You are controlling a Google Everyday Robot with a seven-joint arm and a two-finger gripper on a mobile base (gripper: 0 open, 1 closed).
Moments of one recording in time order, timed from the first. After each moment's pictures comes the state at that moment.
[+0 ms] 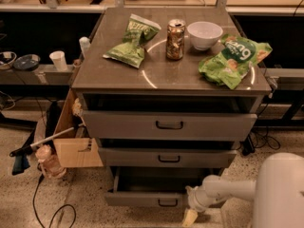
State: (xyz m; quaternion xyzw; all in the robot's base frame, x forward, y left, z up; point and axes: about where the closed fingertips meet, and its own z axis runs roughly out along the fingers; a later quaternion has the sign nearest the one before) arm 0.440 -0.166 0.204 -0.57 0.79 0.18 0.13
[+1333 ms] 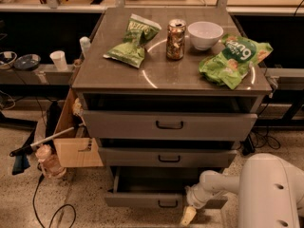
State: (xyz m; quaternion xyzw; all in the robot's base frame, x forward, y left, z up) arm 0.461 -0.170 0.165 -0.56 0.80 0.20 0.09
